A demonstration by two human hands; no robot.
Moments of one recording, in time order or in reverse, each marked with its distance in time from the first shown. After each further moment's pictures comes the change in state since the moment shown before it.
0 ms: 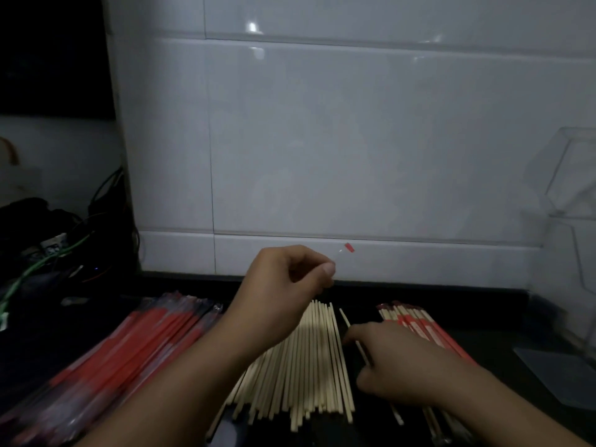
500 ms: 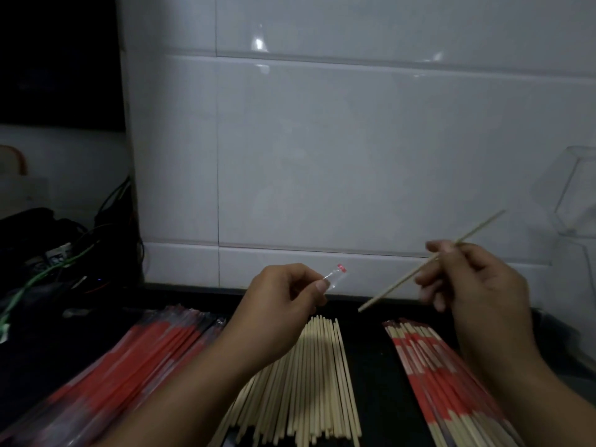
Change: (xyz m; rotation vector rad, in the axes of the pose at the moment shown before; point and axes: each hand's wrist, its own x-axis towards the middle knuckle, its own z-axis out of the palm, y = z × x) left_hand 0.006 -0.016 -0.008 0.074 -0.030 -0.044; right_hand -0.005 0.021 -0.041 1.181 1.062 -0.194
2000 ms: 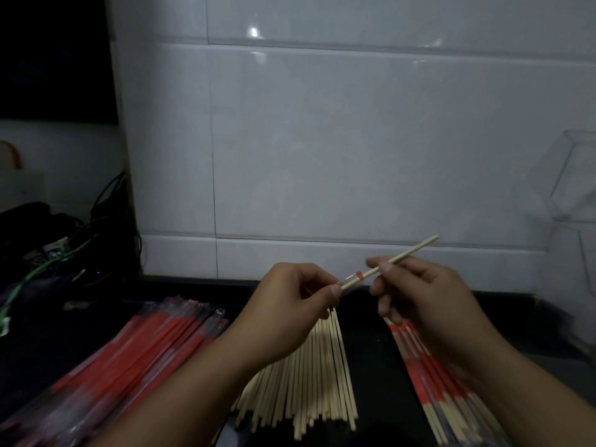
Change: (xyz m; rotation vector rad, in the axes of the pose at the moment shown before) left_hand -0.006 0.006 0.010 -0.014 -0.117 0.008; right_hand -0.015 0.007 0.012 0.000 -0.333 0.276
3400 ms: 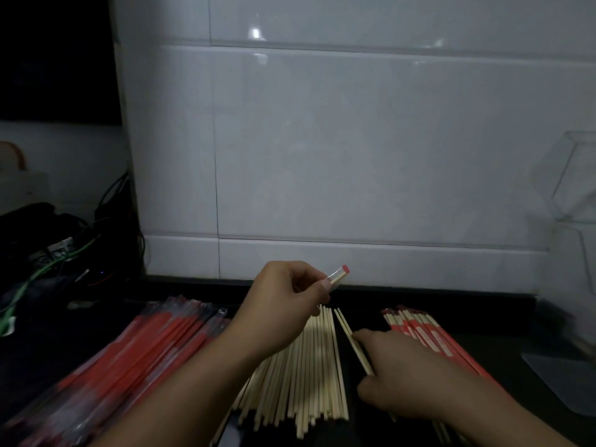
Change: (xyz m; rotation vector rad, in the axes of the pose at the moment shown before) left_hand 0.001 0.000 -0.003 -0.035 0.097 -0.090; right_hand -0.014 0.028 0.016 -1.208 -0.556 0.211
